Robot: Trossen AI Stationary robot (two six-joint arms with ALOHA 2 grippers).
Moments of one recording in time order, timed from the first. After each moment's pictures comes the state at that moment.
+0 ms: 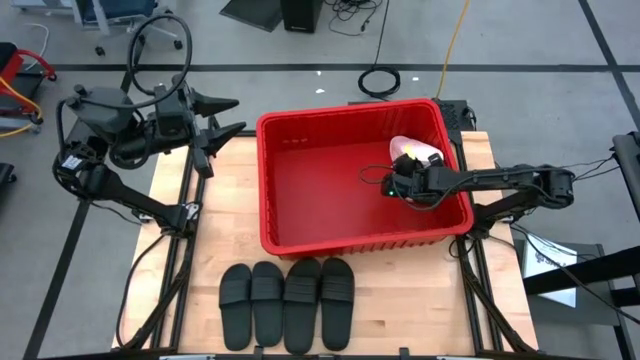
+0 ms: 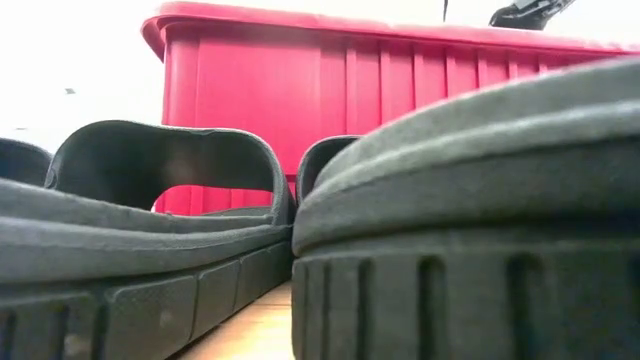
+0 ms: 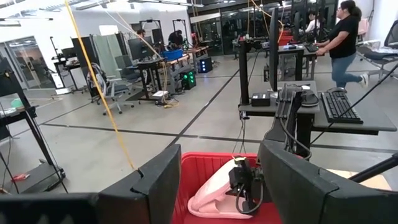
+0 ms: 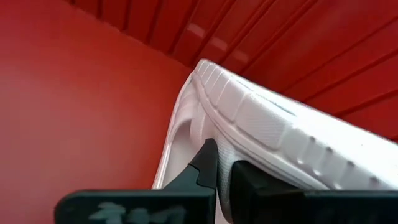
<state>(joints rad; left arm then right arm) -0.09 1.22 1.97 -0.77 -0.44 0.10 -0.21 1.31 0.75 -0.80 0.89 0.69</state>
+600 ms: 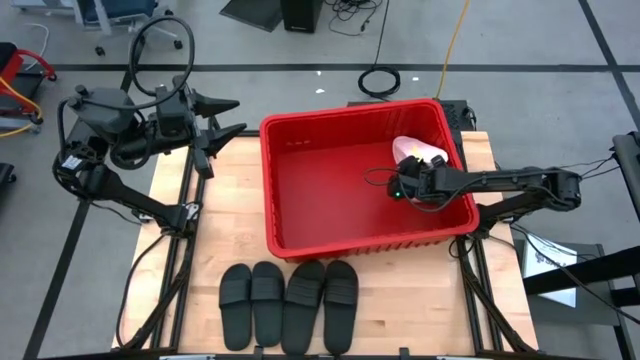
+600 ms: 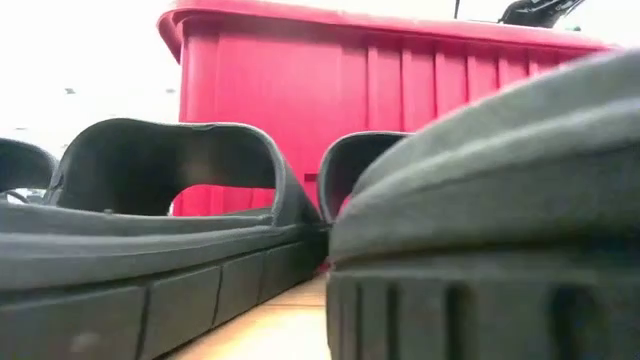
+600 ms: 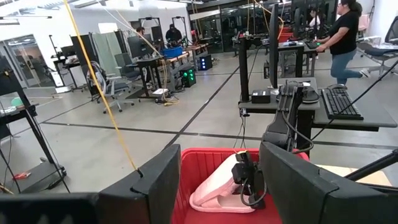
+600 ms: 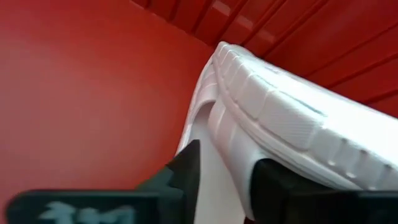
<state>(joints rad) -0.09 1.22 1.97 -0.78 -0.44 0.10 -0.20 1.23 0.73 -0.83 0.74 0.69</state>
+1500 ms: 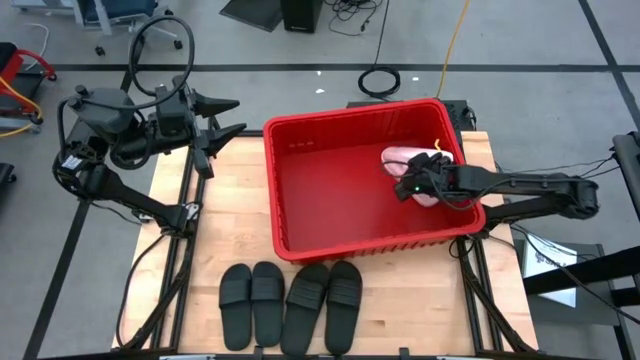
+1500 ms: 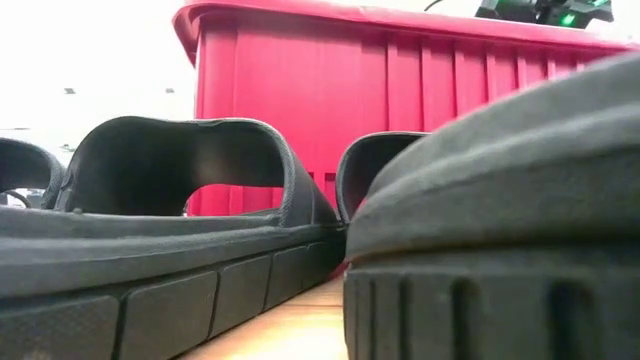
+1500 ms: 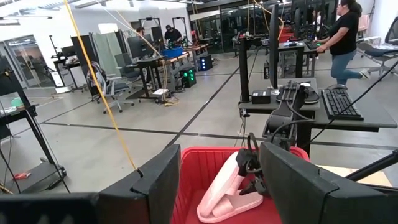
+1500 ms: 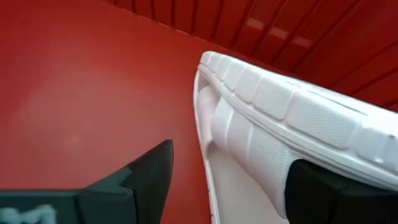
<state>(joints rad) -0.09 1.22 1.97 -0.78 -0.44 0.10 -0.20 1.00 0.73 -0.84 0.61 0.68</state>
